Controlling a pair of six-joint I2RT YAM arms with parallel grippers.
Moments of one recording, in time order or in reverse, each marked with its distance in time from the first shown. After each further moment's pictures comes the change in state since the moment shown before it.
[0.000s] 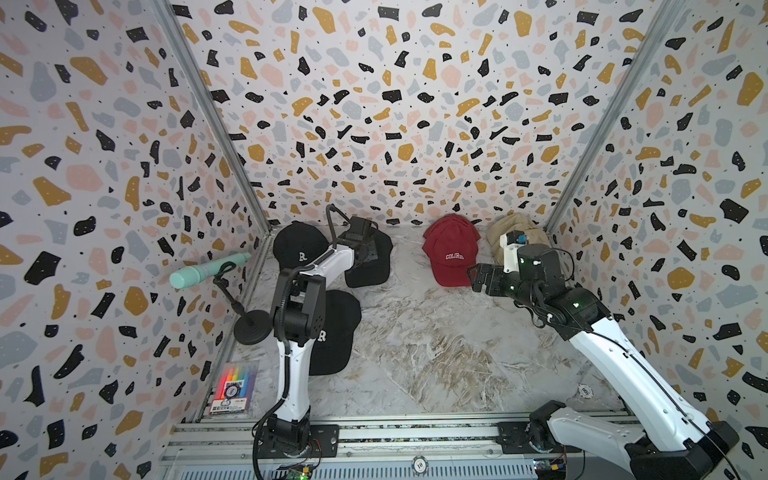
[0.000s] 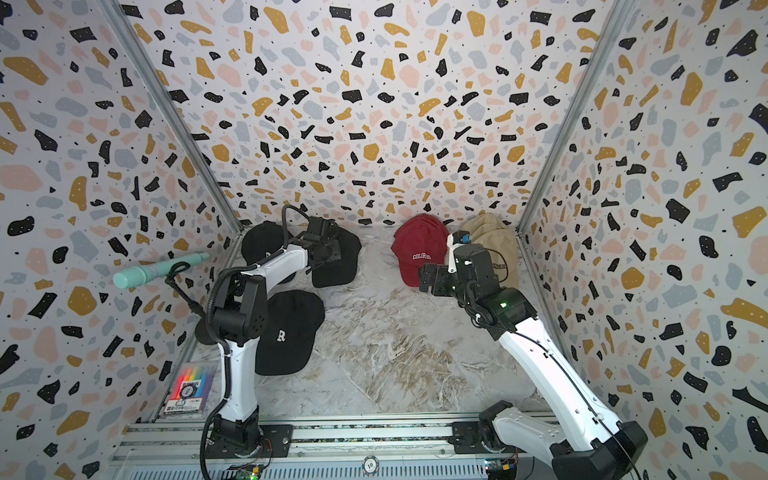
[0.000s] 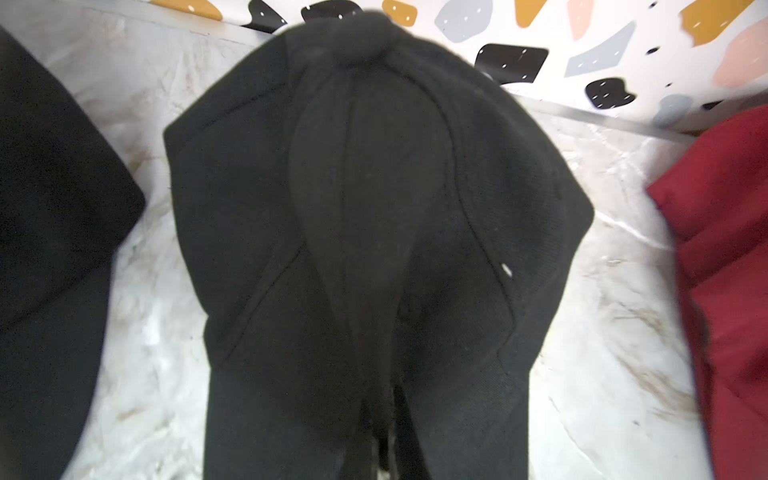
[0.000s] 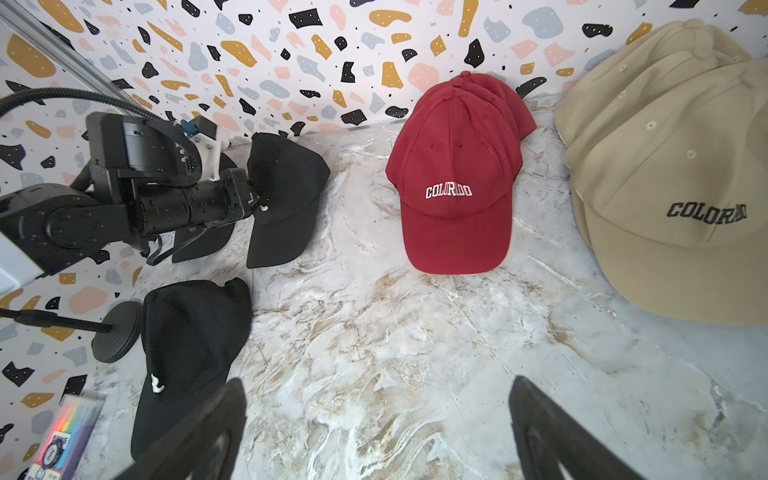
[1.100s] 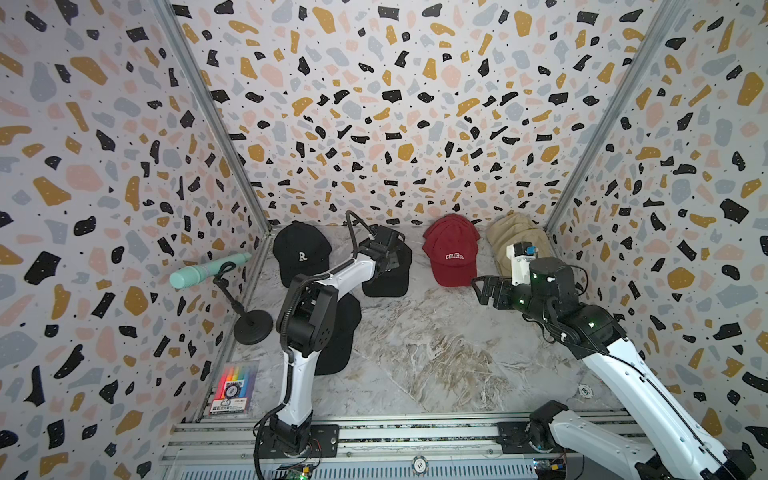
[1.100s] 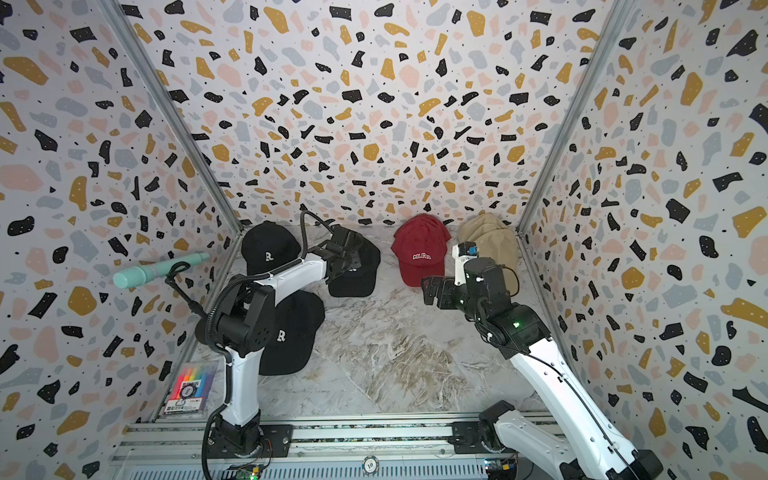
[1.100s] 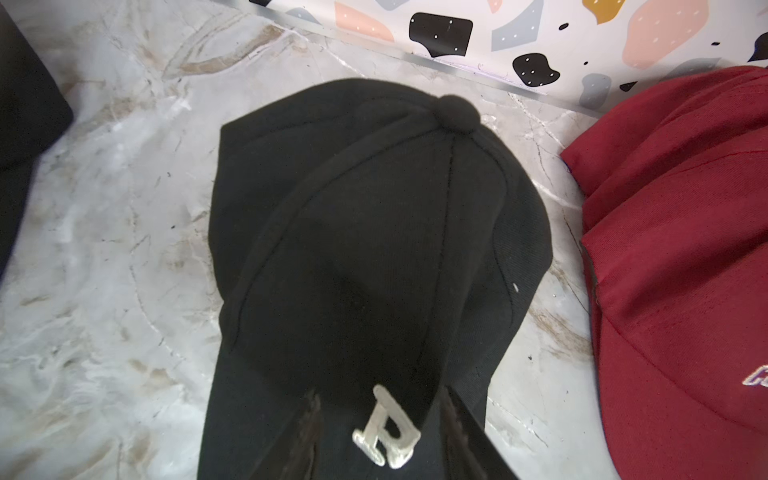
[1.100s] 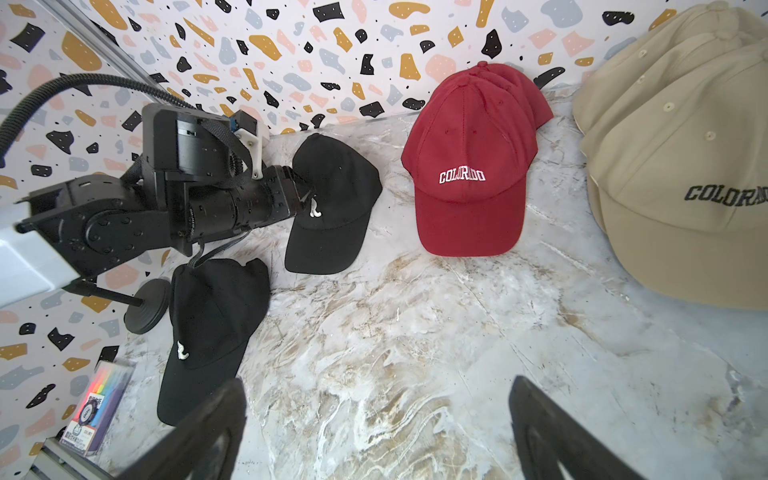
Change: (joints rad) left arm -0.167 -0.050 -0.063 0.002 -0.136 -0.137; right arm 0.000 -0.127 -0.082 -0.015 -0.054 -0.005
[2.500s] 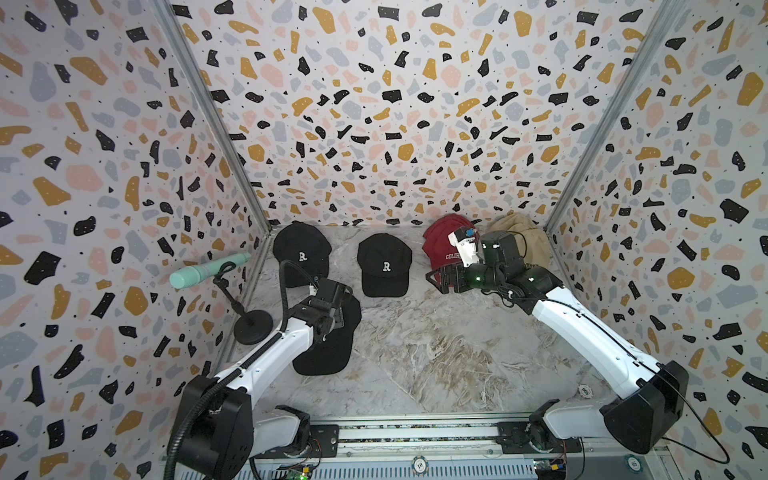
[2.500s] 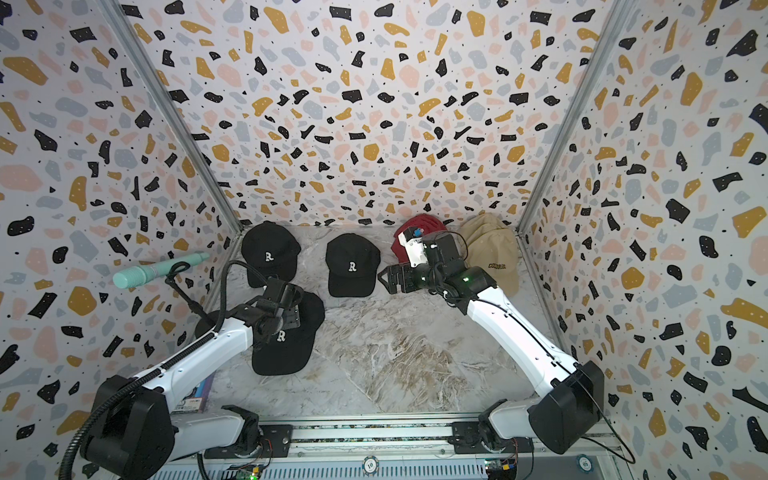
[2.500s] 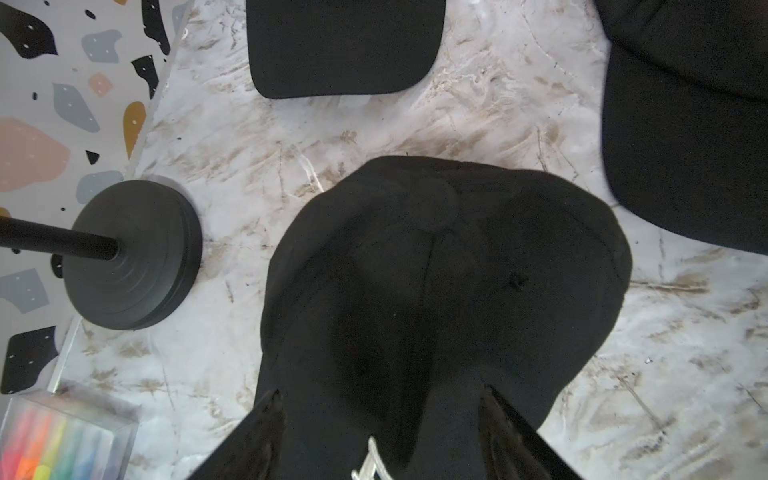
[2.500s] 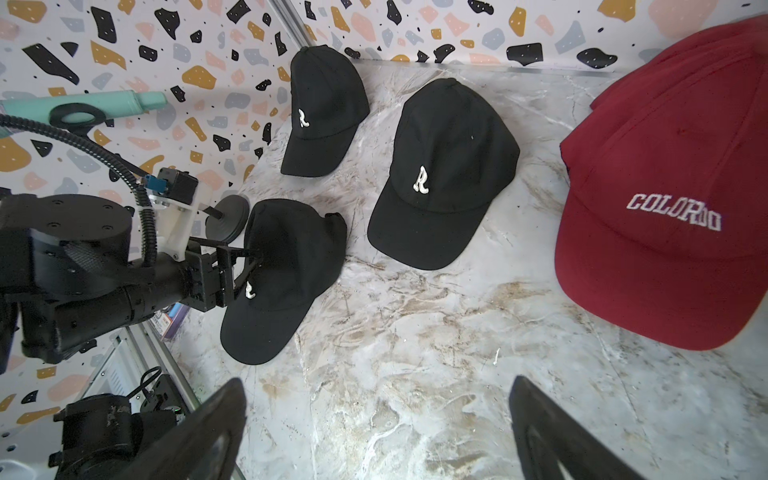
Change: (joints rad) left arm 0.140 -0.846 -0.864 -0.188 -0.166 0.139; right arm 0.072 0.396 0.182 0.138 -0.310 -0.143
